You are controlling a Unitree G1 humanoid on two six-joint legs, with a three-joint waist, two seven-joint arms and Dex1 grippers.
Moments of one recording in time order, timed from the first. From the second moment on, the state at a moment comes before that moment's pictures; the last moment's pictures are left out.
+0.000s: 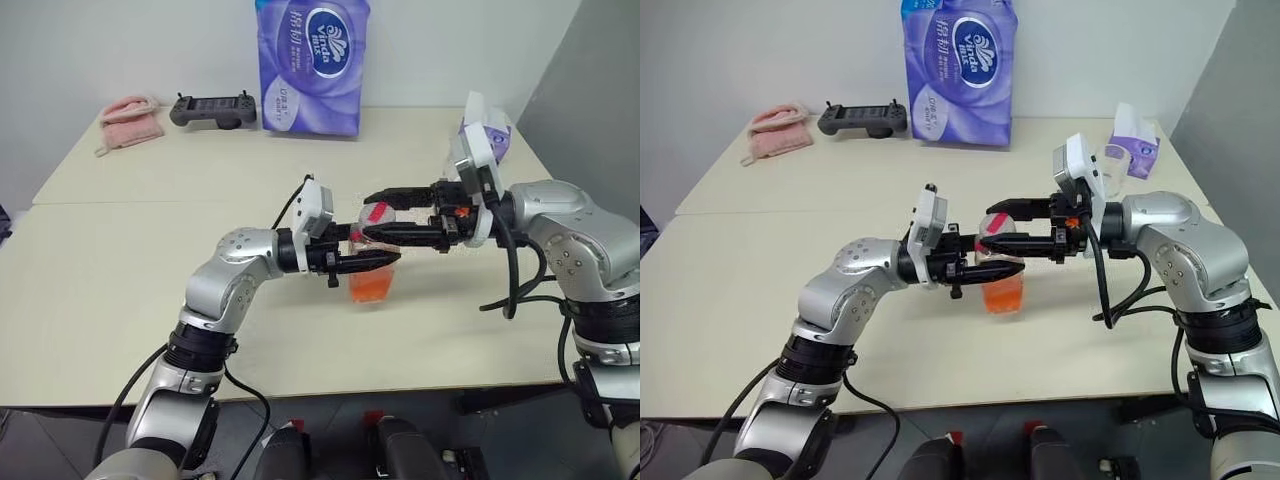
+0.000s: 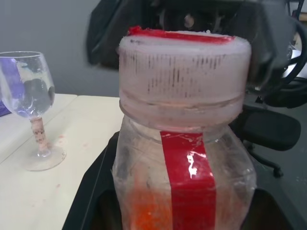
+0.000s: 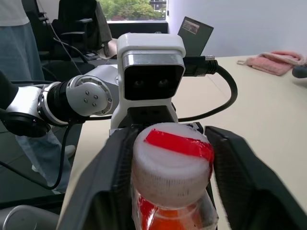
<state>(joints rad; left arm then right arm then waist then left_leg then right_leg) -0.64 0.35 -0.14 -0.04 -0.51 0.45 -1.09 -0.79 -0.68 0.09 -0.18 0.70 0.71 1.06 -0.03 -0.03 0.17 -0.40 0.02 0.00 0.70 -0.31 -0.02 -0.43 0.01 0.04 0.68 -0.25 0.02</state>
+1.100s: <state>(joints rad) -0.64 0.37 -0.11 0.00 -0.49 0.43 -1.09 -0.60 -0.55 -0.03 -0.53 0.73 0.86 0.53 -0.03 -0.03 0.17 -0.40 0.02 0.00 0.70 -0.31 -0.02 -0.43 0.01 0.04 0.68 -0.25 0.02</state>
